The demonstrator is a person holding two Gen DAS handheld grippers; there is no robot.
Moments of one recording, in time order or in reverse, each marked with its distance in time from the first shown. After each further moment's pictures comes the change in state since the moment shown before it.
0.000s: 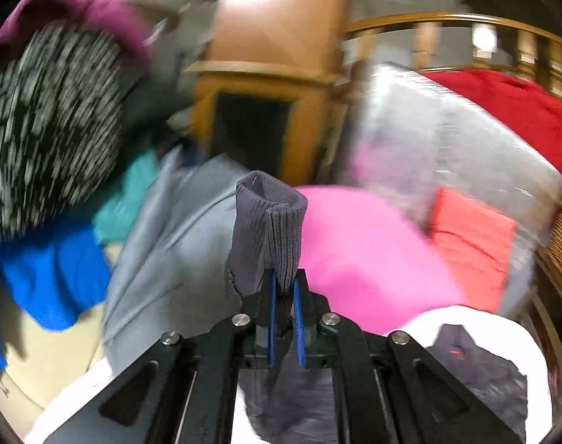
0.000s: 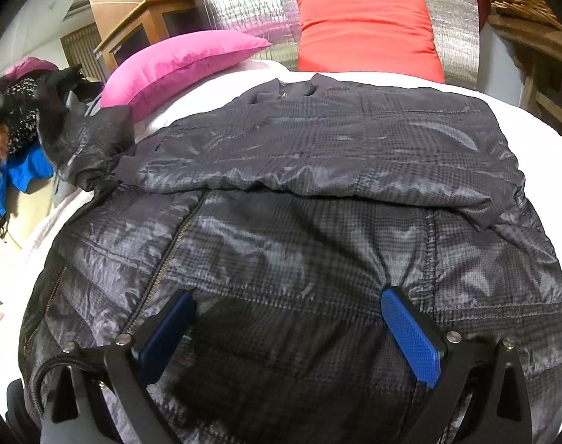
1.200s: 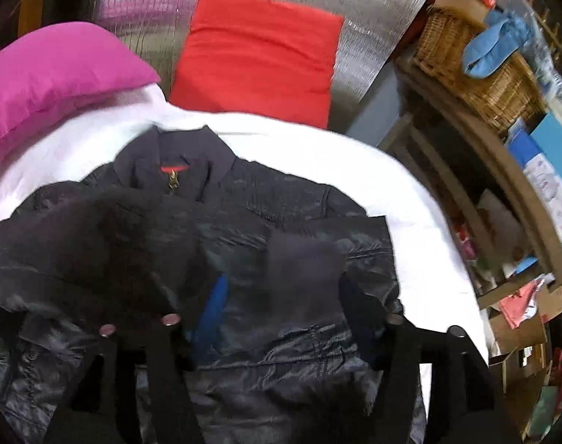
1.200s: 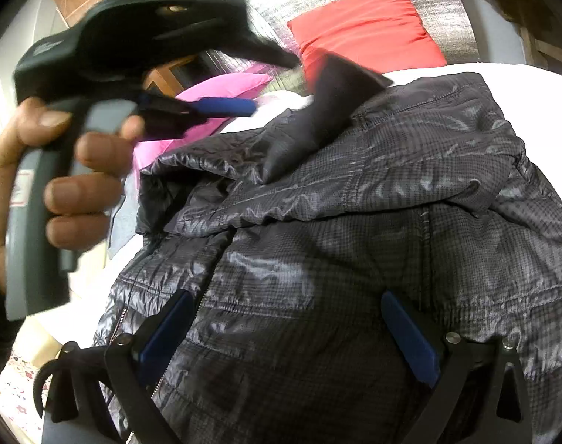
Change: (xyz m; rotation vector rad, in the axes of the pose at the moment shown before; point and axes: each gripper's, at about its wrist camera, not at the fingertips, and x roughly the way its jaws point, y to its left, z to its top) left arm 0.043 -0.371 -0.206 0.189 0.561 -0.465; right arm -0.025 -0.040 -0.006 0.174 -0.101 0.245
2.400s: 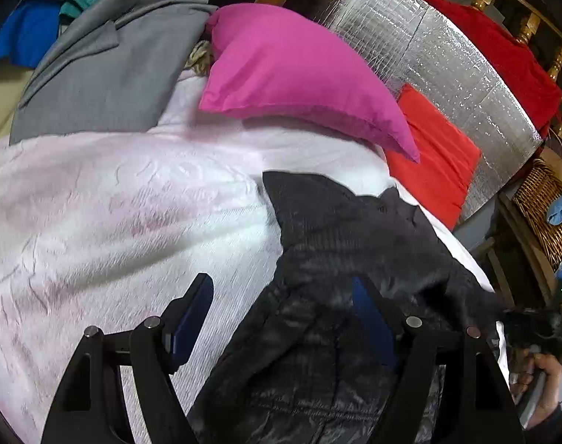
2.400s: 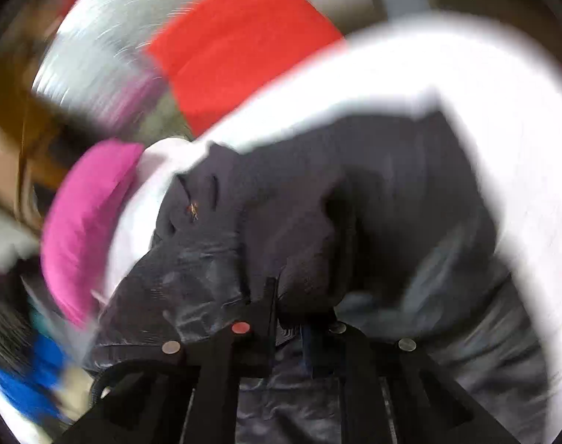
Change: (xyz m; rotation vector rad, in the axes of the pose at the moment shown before) left arm -0.120 0.263 -0.120 -0.415 -0.306 0.214; right arm 0.039 0.005 0.160 0.236 0.004 -0.375
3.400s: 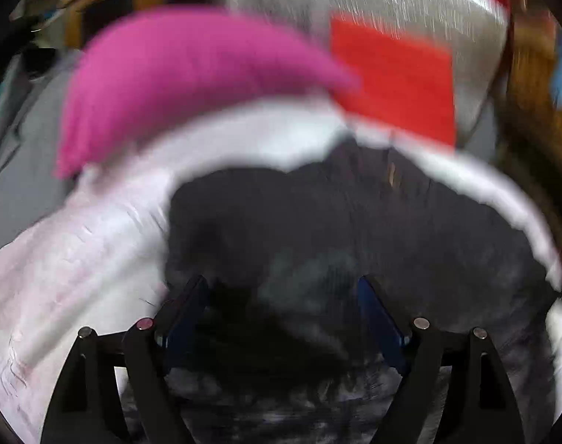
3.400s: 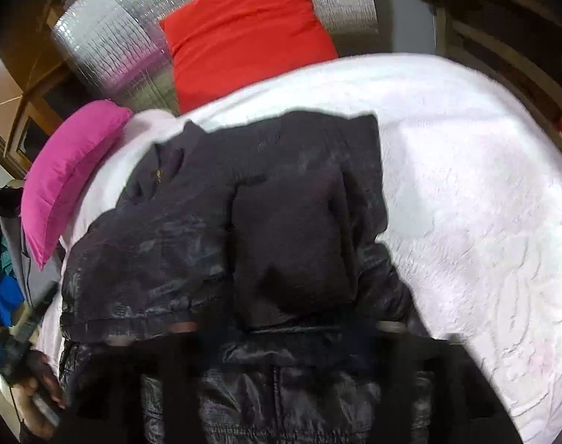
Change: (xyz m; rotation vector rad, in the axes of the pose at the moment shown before) left arm 0.094 -0.126 -0.022 0.421 0.160 0.162; right arm -0.018 -0.065 -0.029 -0.059 0.077 -0.071
